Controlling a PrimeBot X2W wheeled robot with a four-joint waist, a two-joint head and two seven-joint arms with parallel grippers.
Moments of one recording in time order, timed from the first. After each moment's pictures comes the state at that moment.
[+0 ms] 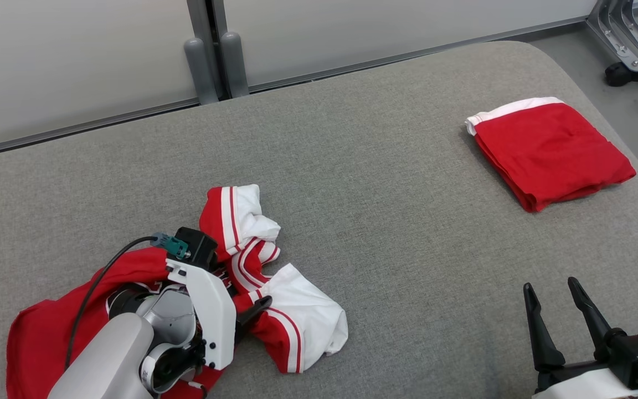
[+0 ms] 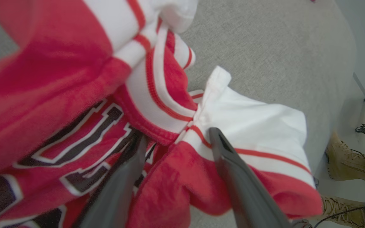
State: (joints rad) left arm -0.40 0.29 -0.56 0.35 -0.76 -0.12 0.58; right arm 0.04 -0.05 -0.03 0.17 0.08 0.13 -0.26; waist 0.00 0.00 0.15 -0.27
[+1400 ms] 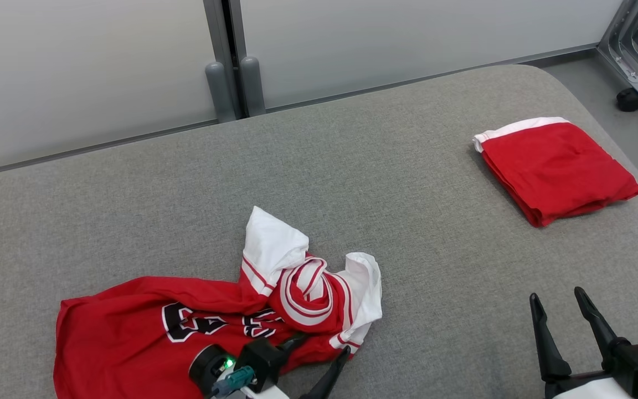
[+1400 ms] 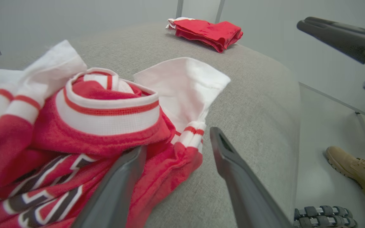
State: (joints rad) left arm -0.27 0.18 -0.85 0.45 -0.50 -0.10 -0.24; right arm 0.06 -0.06 -0.05 0.17 0.05 0.13 -0.26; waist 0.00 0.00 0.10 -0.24
